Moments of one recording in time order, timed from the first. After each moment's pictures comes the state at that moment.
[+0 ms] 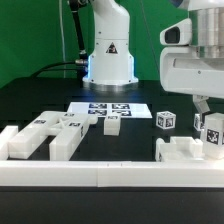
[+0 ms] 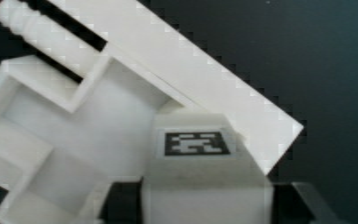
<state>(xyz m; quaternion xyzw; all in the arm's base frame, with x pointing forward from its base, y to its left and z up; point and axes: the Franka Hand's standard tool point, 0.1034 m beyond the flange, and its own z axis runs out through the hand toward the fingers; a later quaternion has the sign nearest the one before) 0.628 0.128 0.079 -0.90 0.42 -0.01 0.06</state>
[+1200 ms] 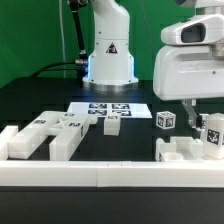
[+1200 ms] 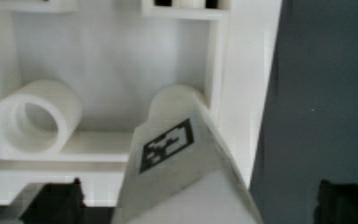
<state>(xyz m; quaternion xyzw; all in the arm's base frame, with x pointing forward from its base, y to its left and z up) 0.629 0.130 0.080 -1.00 -0.08 -0.03 0.03</state>
